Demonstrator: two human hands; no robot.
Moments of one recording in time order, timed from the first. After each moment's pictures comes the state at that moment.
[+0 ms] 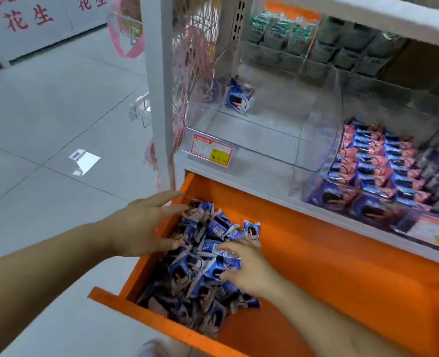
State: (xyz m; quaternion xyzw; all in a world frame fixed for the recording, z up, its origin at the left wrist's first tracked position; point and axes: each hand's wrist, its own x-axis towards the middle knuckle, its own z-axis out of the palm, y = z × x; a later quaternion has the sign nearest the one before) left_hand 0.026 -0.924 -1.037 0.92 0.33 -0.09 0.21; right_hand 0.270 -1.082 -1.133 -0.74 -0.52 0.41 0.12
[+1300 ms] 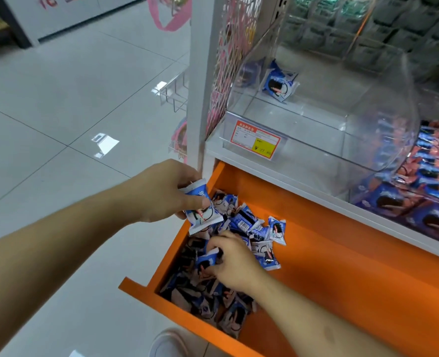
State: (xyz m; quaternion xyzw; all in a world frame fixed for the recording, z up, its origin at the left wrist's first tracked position) left_hand 0.031 -0.907 -0.997 0.79 0.45 0.01 0.41; right_hand 0.199 -1.038 -1.165 -0.70 -0.58 0.39 0.12
